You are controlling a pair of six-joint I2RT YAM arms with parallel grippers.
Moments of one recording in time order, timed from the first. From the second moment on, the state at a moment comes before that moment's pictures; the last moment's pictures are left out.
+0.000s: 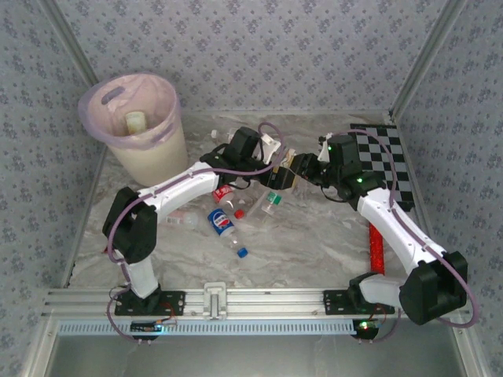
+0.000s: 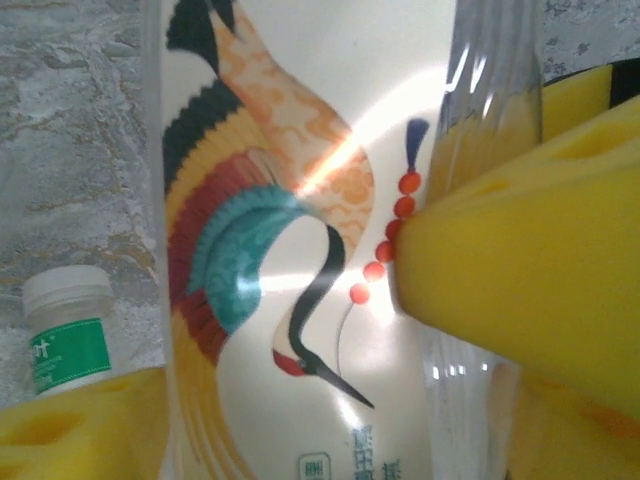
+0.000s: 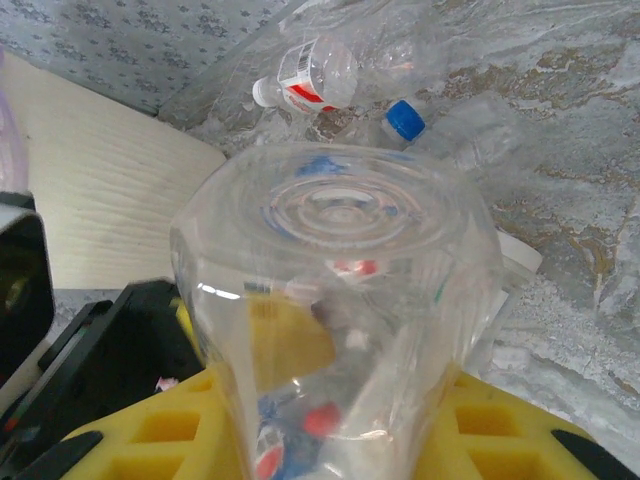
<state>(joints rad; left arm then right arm) -0.75 1.79 1.44 -0.31 0.52 -0.32 0.35 1.23 1.02 -0.39 -0.32 0.74</state>
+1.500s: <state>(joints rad) 0.02 1.60 2.06 -0.76 0.20 -0.18 0.36 1.10 0.92 -0.38 -0.19 0.57</state>
